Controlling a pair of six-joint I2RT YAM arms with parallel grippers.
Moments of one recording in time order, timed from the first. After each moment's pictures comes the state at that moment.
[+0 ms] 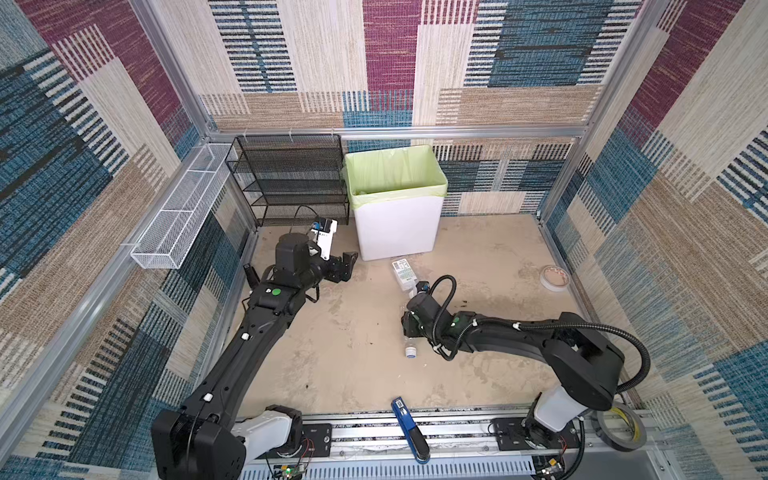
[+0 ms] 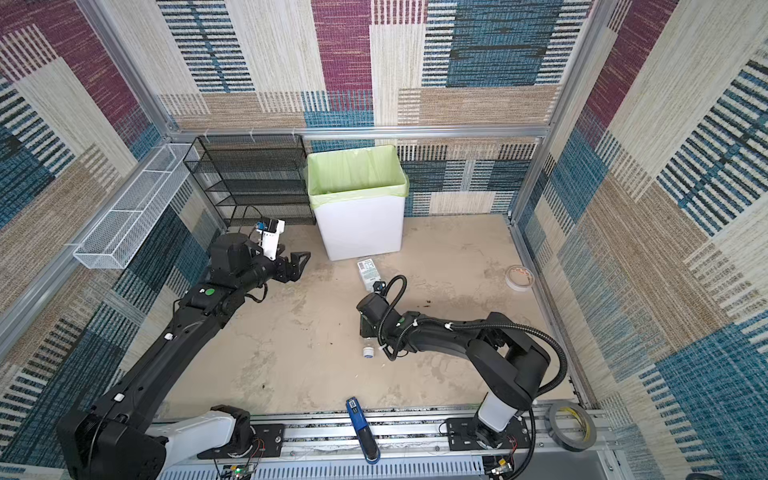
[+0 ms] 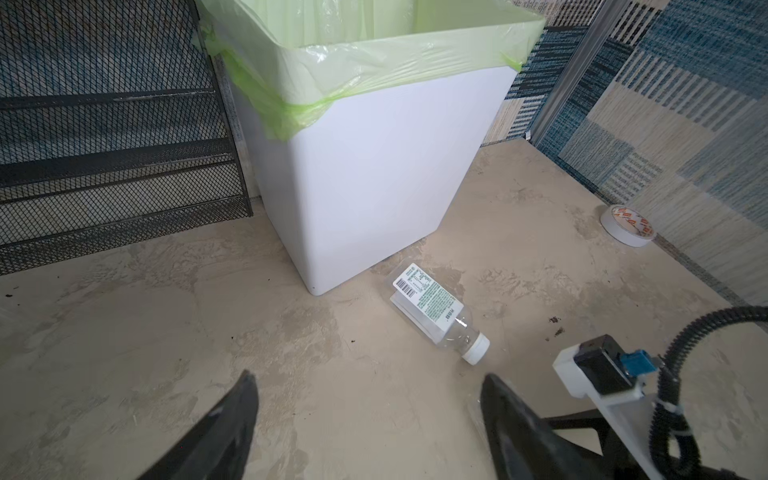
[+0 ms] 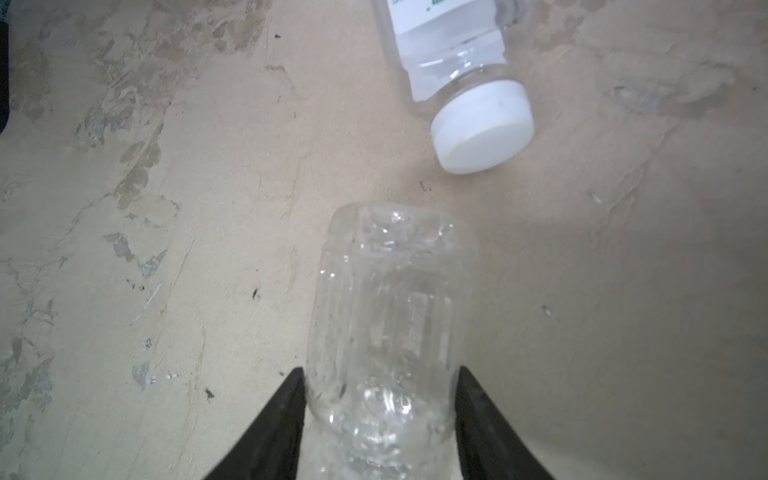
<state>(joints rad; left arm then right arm) -0.25 1.19 1.08 -0.30 0.22 -0.03 0.88 1.62 0.87 -0.14 0.22 0.71</state>
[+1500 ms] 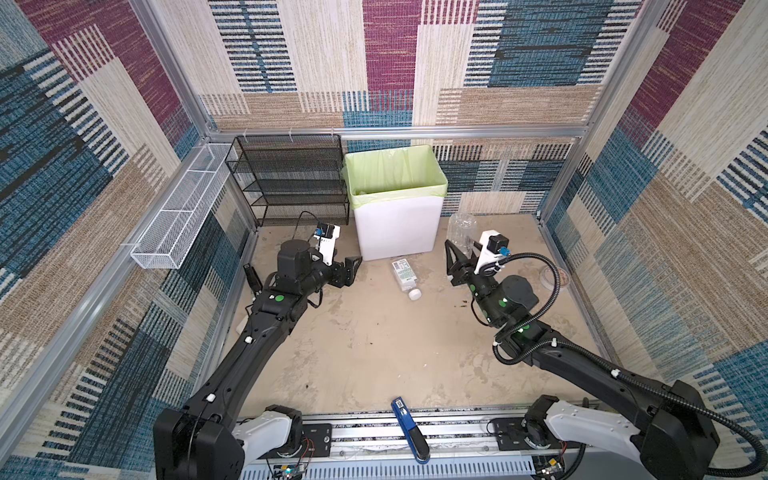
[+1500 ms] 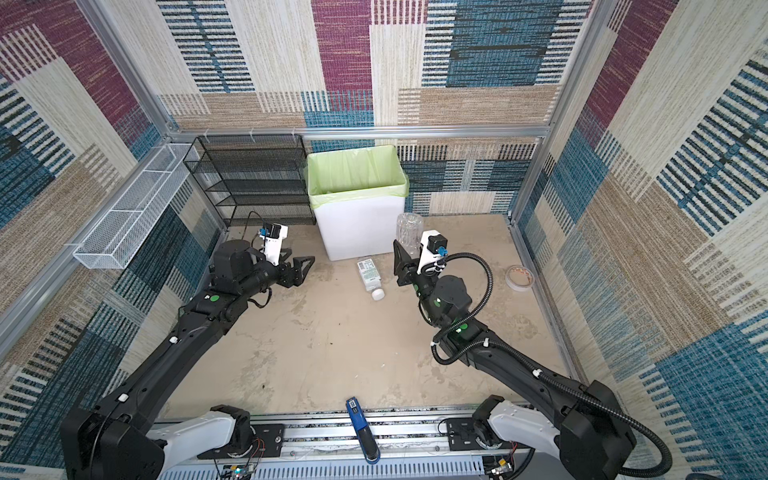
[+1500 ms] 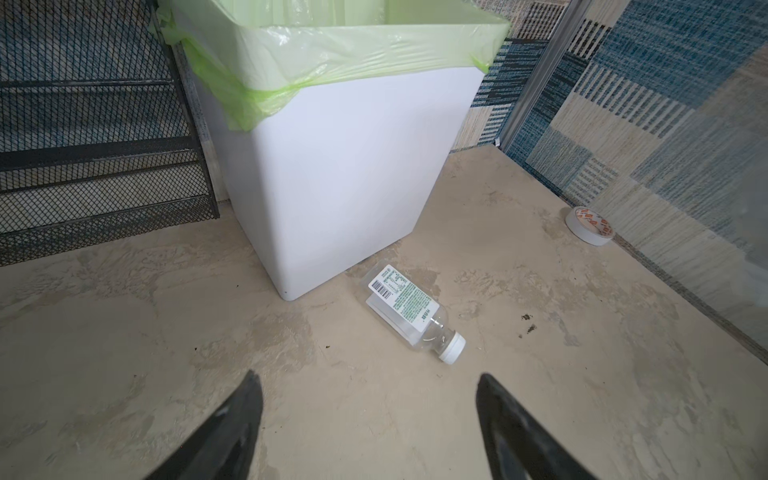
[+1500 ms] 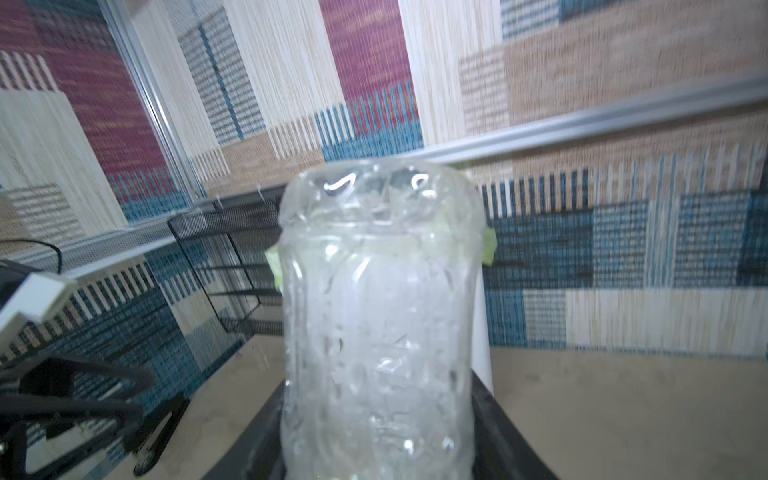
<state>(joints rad) -0.26 1.16 0.98 -0.18 0.30 -0.06 0.66 1.11 0.70 0.73 0.29 0.09</state>
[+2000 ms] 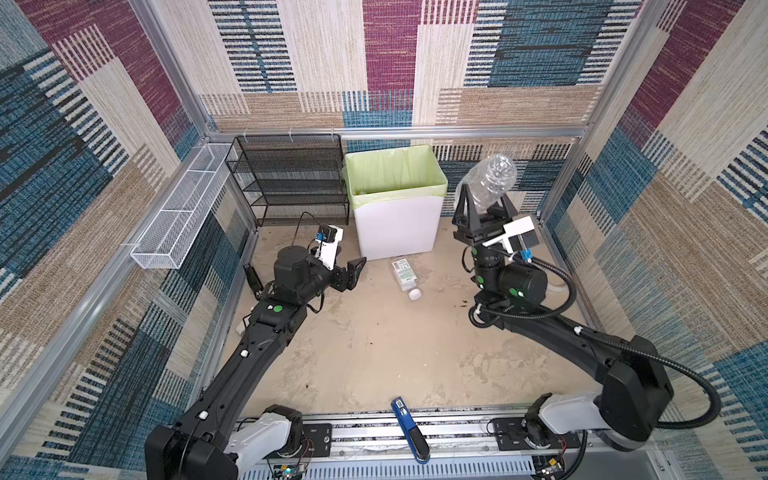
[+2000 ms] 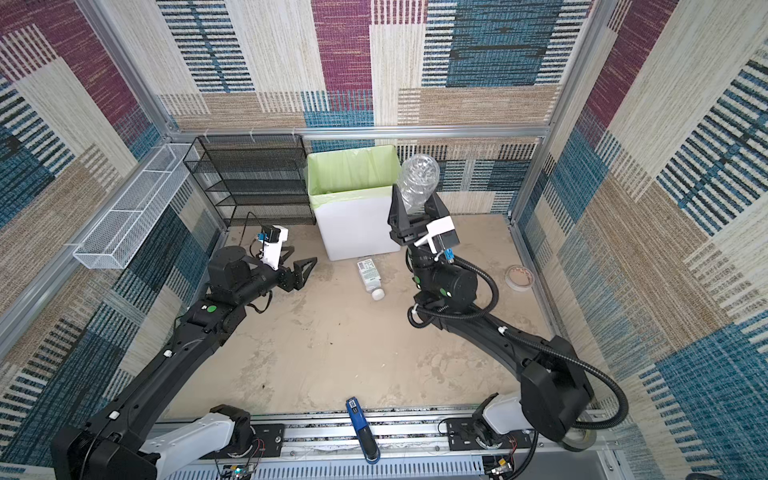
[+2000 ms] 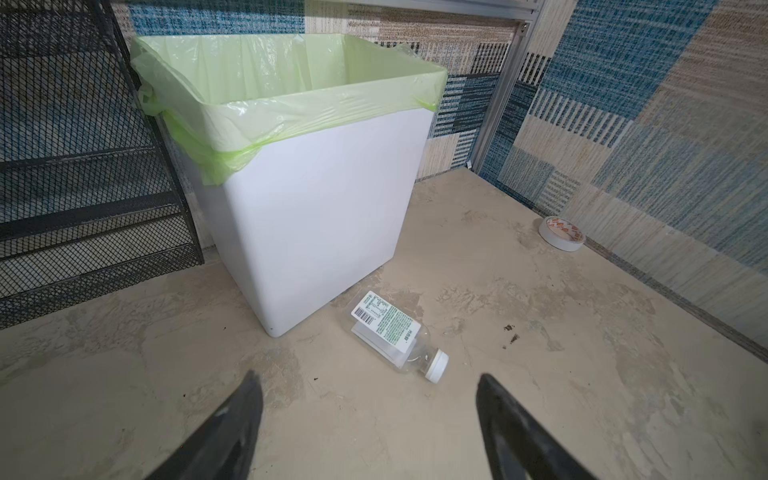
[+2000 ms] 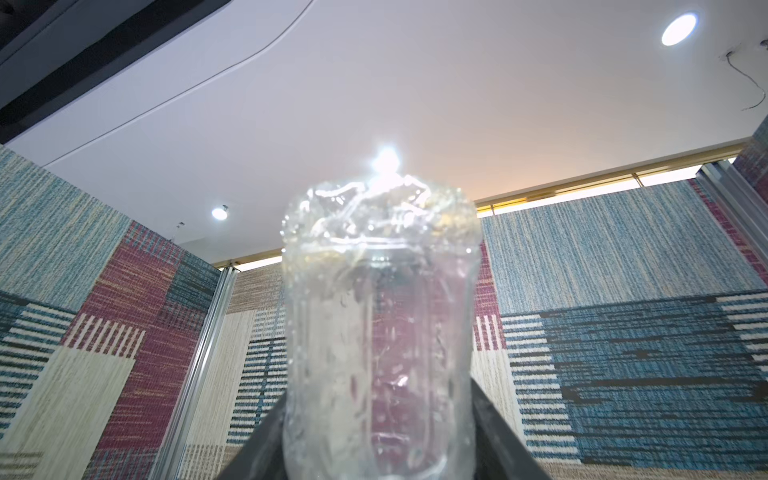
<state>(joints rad) -0.29 1.10 0.94 -0.10 0.31 -0.02 0.64 1.48 1.20 1.34 0.13 -0.25</state>
